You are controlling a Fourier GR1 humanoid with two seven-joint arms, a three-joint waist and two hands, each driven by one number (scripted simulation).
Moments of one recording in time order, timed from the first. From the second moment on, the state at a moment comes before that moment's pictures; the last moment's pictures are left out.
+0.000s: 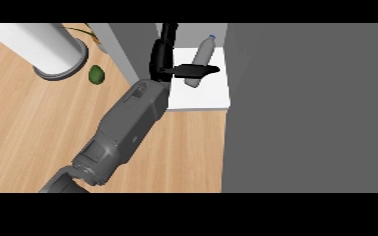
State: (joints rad) left arm -1.01 0.00 -0.28 -0.42 0.59 0.38 -0.66; right arm 0.94 -0.07 0.20 -2.45 -0.15 0.38 -0.20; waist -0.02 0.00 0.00
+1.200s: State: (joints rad) left arm -0.34 0.13 -0.61 -1.35 0.62 0.29 -0.51; right arm 0.96 -0.18 0.24 -2.48 -0.07 0.44 -0.22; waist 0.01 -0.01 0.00
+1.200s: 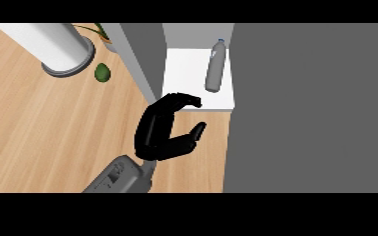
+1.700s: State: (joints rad) left arm -0.12 0.31 -0.54 -1.58 0.65 0.25 -0.50; right arm 1.00 -0.31 0.35 -2.50 -0.03 0.57 -0.27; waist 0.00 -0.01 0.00
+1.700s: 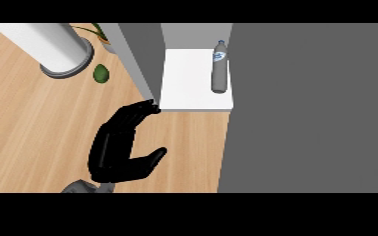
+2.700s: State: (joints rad) left arm 0.21 0.56 -0.32 -1.84 0.86 0.07 -0.50; right arm 0.86 -0.42 0.59 -2.50 0.03 0.54 -0.17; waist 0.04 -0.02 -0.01
